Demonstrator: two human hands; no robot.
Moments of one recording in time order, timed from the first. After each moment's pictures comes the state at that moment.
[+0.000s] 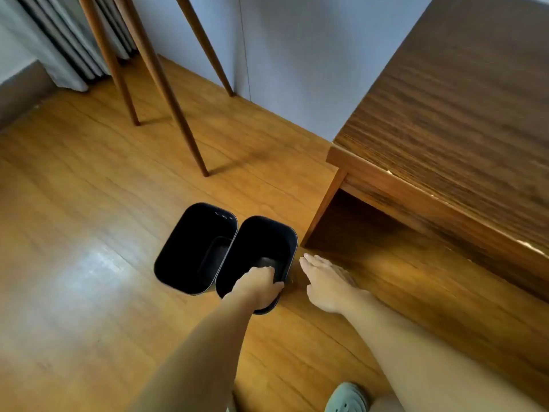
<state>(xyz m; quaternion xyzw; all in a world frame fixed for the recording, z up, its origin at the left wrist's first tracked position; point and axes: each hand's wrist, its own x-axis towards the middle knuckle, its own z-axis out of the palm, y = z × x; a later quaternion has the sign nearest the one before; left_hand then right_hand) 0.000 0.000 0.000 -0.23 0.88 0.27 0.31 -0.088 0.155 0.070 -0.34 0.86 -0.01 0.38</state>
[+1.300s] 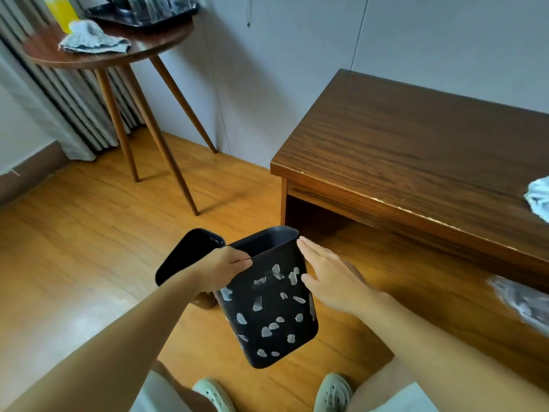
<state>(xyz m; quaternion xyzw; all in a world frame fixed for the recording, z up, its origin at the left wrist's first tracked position) 0.064 0.007 0.222 -0.11 0.90 0.35 0.22 -0.016 0.262 0.215 -0.35 0.90 -0.19 0.19</state>
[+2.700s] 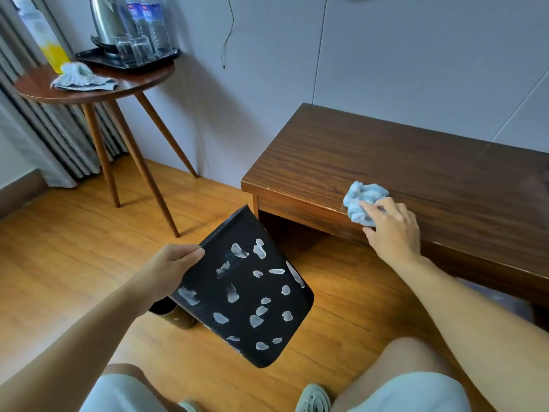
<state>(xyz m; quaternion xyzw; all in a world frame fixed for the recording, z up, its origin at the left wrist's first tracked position) 0.120 0.043 0.320 -0.25 0.81 0.53 0.07 -0.111 0.403 0.259 -0.19 0.97 -0.04 -0.15</state>
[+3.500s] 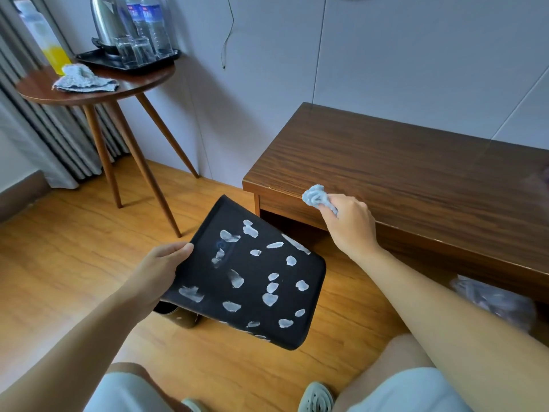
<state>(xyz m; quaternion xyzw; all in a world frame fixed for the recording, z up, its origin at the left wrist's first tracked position) 0.130 0.048 0.330 -0.33 0.70 0.63 0.01 -0.073 0.316 0.291 -0.20 0.92 -0.30 -0.13</state>
